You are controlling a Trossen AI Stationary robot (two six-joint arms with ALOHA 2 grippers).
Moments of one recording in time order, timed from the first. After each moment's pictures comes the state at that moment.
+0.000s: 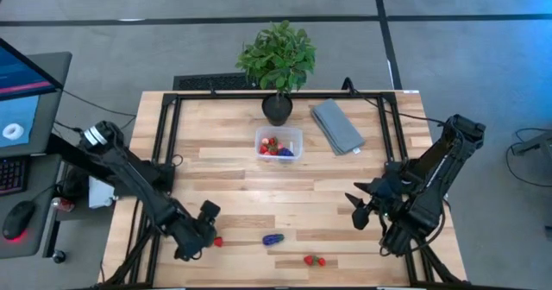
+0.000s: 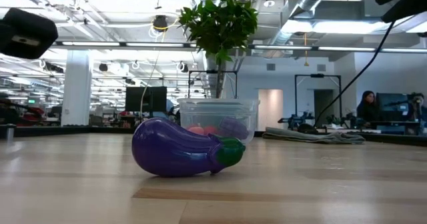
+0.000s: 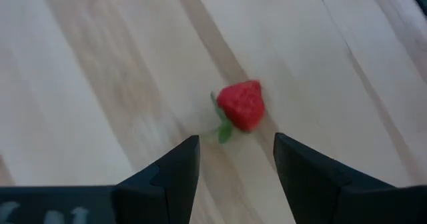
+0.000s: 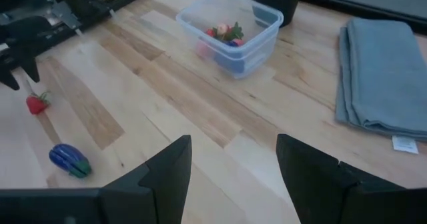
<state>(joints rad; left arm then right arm) -0.83 1.45 0.79 -0.50 -0.17 -0.28 0.98 1.41 1.06 -1.32 0.97 1.85</state>
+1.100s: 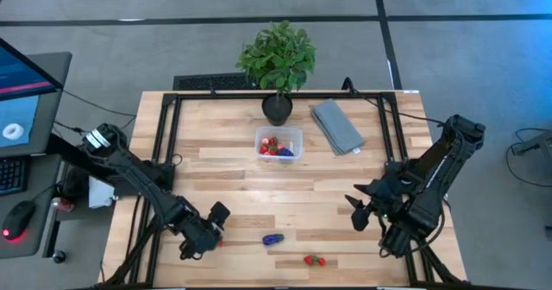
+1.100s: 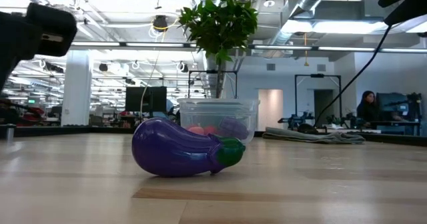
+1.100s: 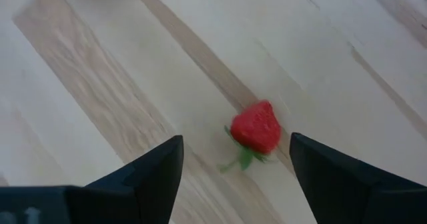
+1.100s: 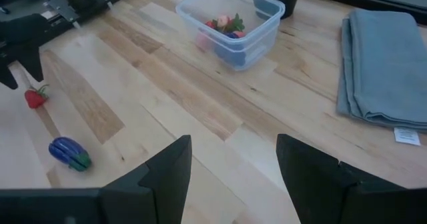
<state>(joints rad) -0.75 1.49 0.82 -0.47 -0.11 0.00 0.98 1.41 1.06 -1.31 0.94 1.84</state>
